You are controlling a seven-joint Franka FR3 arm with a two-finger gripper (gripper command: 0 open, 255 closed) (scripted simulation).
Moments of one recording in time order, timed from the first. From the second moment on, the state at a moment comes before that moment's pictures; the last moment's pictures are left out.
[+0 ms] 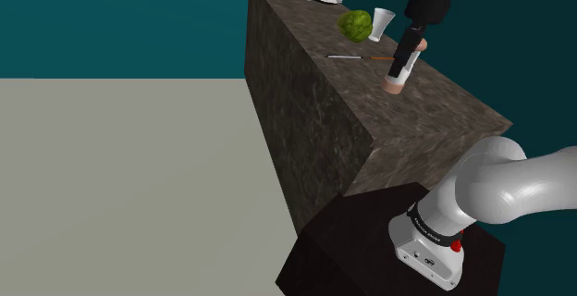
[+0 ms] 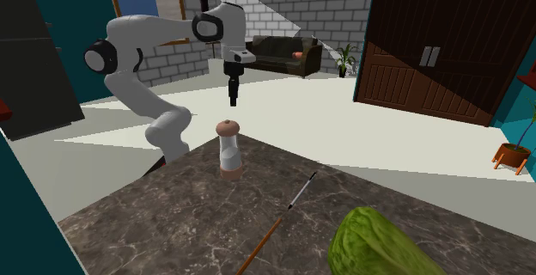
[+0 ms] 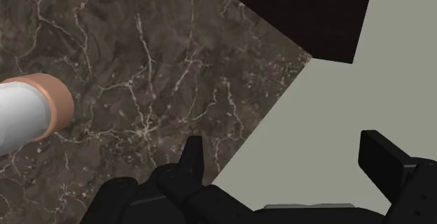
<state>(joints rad) 0.02 -0.77 0.02 -2.29 0.02 1.46 -0.16</state>
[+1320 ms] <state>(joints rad) -0.08 -0.72 -0.29 -2.18 -0.31 1.65 -0.54</state>
